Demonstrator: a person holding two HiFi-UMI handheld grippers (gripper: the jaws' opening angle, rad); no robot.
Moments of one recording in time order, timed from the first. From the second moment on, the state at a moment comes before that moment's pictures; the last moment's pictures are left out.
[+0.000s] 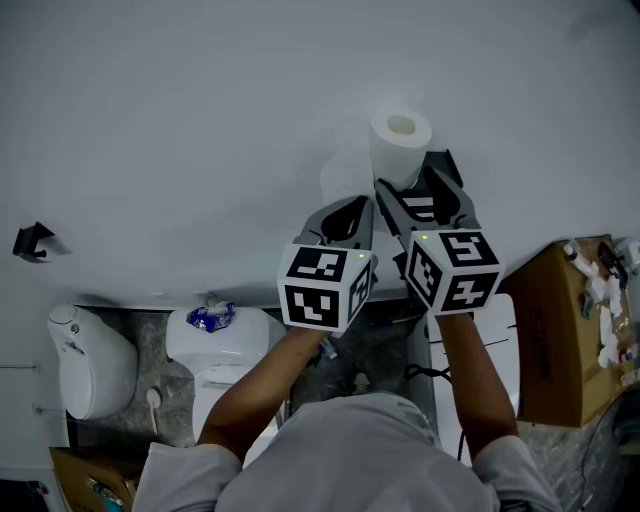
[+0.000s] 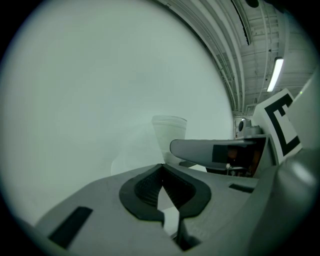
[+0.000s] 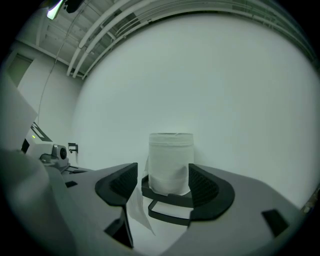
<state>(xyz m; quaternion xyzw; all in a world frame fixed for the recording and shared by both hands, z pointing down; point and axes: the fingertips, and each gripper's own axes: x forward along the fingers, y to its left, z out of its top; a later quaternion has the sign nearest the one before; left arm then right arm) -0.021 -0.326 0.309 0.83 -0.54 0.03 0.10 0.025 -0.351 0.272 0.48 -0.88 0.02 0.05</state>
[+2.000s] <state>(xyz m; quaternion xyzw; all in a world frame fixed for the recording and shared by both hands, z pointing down) -0.052 -0.328 0.297 0.83 -0.56 0.02 0.09 0.022 -0.377 0.250 0.53 -0.85 0.01 0.05</state>
